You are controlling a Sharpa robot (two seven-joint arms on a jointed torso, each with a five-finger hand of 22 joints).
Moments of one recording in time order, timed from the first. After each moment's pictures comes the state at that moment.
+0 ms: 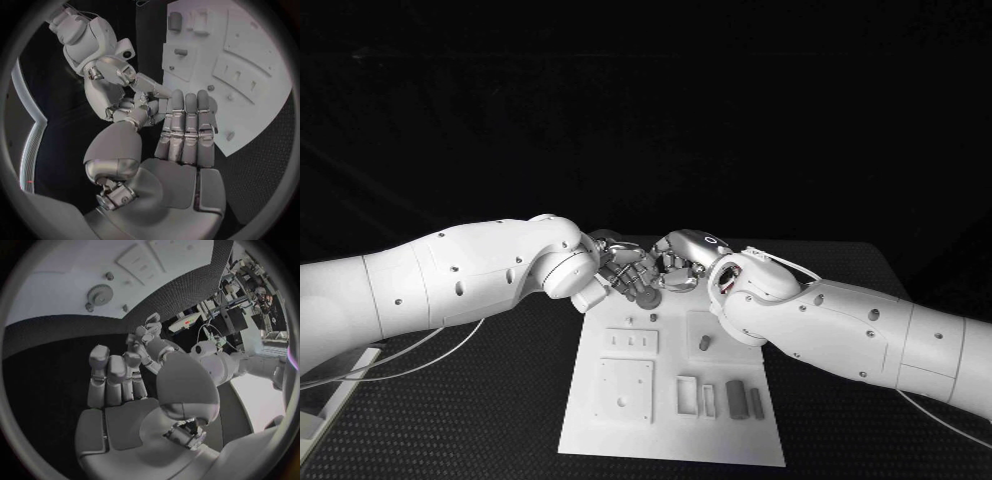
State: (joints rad) left arm 1.38 -0.68 -0.16 1.40 -0.48 -0.17 -0.44; left_hand 0.92 0.03 0.50 -0.27 0.51 1.09 0.09 0.32 0.53 1.33 0.02 0.27 0.56 1.09 0.02 0.46 0.96 0.02 1.12 -0.08 0.07 0.95; right arm 1.23 -0.45 -0.11 1.32 -1.45 -0.40 -0.21; right_hand 1.12 -0.06 0.59 -0.29 0.05 1.00 0.03 0.29 0.66 1.15 -0.03 1.13 0.98 1.23 -0.13 1.35 0.99 0.19 1.16 -0.08 1.06 1.31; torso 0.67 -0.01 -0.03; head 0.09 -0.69
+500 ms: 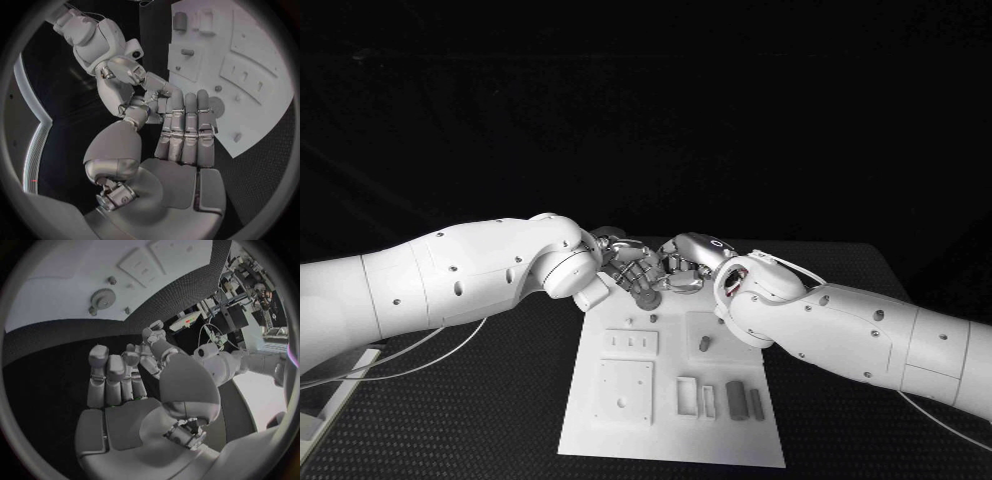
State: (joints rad) left arm 1.39 -0.69 -0.15 1.41 -0.49 -0.16 -0.40; left_hand 0.92 0.03 0.51 -0.26 0.50 1.09 0.09 0.33 0.54 1.34 0.02 0.27 0.57 1.10 0.01 0.46 0.97 0.02 1.12 -0.08 0.07 0.96; right arm 1.22 -0.46 -0.11 1.31 -1.41 -0.40 -0.19; right_hand 1.04 -0.13 0.52 -0.29 0.05 0.92 0.11 0.20 0.63 1.10 0.02 1.12 0.98 1.20 -0.09 1.34 0.99 0.19 1.15 -0.07 1.04 1.30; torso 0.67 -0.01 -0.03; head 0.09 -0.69
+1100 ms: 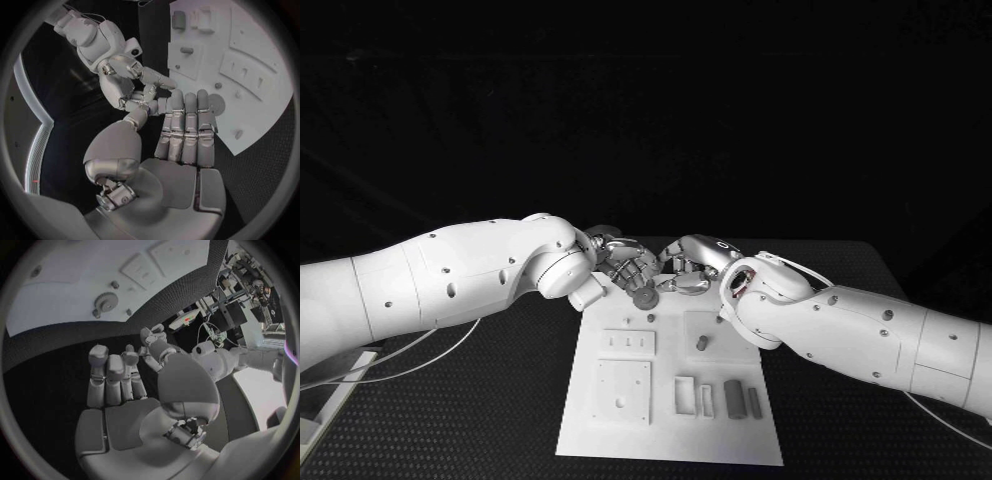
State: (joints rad) left arm 1.39 -0.69 -0.16 1.41 -0.50 -0.16 -0.39; left_hand 0.92 0.03 0.51 -0.26 0.51 1.09 0.09 0.33 0.55 1.34 0.02 0.27 0.57 1.11 0.01 0.47 0.97 0.01 1.13 -0.09 0.07 0.97; right arm 1.21 -0.50 -0.11 1.33 -1.38 -0.40 -0.15; right_hand 1.06 -0.12 0.51 -0.29 0.05 0.91 0.11 0.20 0.64 1.09 0.02 1.12 0.98 1.20 -0.09 1.34 1.00 0.19 1.14 -0.07 1.04 1.30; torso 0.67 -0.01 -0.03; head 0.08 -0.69
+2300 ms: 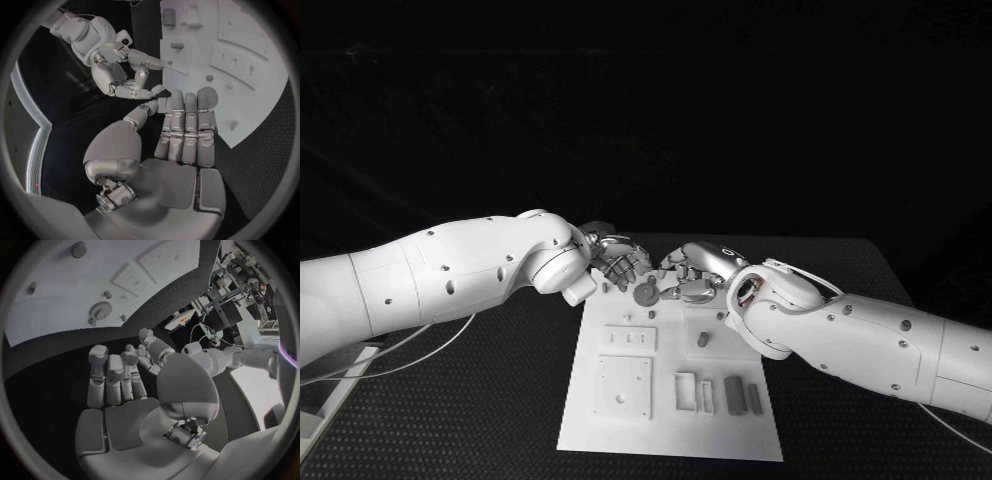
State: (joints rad) left arm 1.38 -0.70 -0.16 1.38 -0.54 -0.15 -0.39; left_hand 0.92 0.03 0.51 -0.27 0.51 1.09 0.09 0.34 0.55 1.34 0.02 0.27 0.58 1.11 0.01 0.47 0.97 0.01 1.13 -0.09 0.07 0.97; right arm 1.19 -0.56 -0.11 1.40 -1.38 -0.40 -0.14; right_hand 1.07 -0.11 0.51 -0.29 0.05 0.91 0.11 0.21 0.64 1.10 0.02 1.12 0.98 1.20 -0.09 1.34 1.00 0.19 1.14 -0.06 1.04 1.30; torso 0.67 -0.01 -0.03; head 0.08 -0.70
